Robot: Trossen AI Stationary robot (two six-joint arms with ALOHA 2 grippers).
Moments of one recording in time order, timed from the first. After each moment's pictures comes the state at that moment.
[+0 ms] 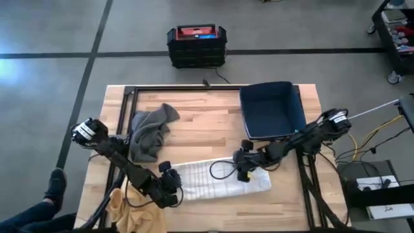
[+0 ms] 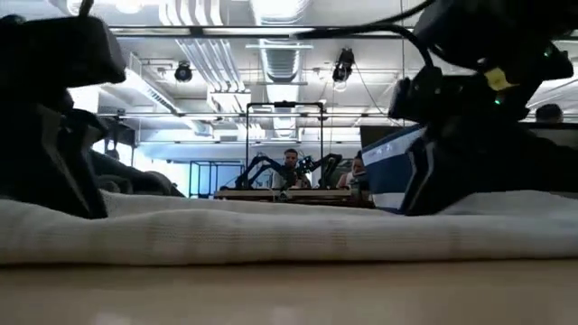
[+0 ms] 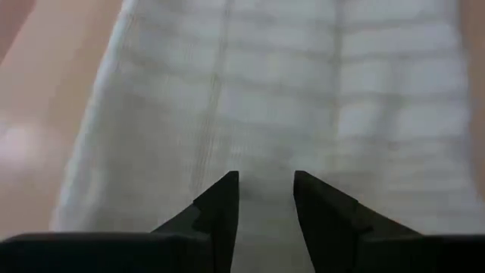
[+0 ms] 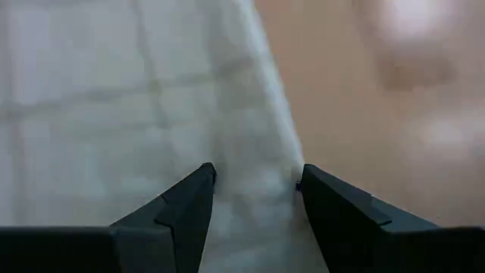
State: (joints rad) left arm -0.74 1.67 0.79 -0.31 -0.51 -0.92; right arm 0.31 1.70 0.68 -0.06 0.25 0.39
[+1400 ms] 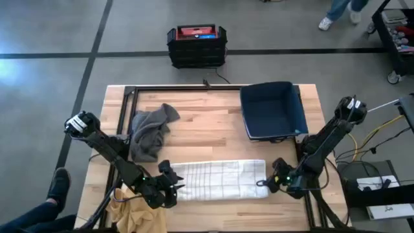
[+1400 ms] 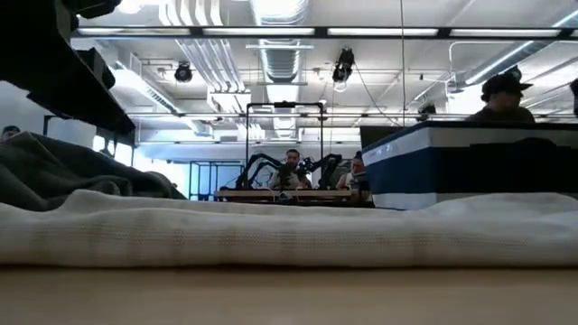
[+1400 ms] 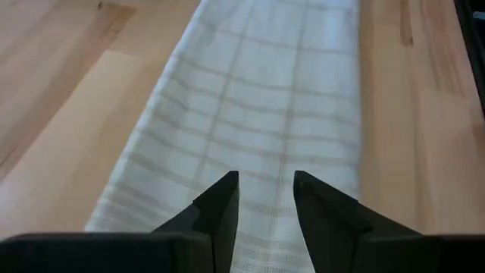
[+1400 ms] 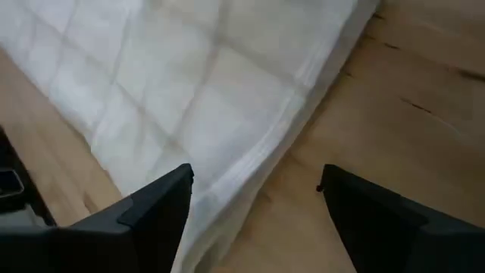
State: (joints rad) left arm -0.76 1.54 0.81 -0.21 -0.67 -0.85; right arm 0.95 1.34 0.39 -0.20 0.47 1.94
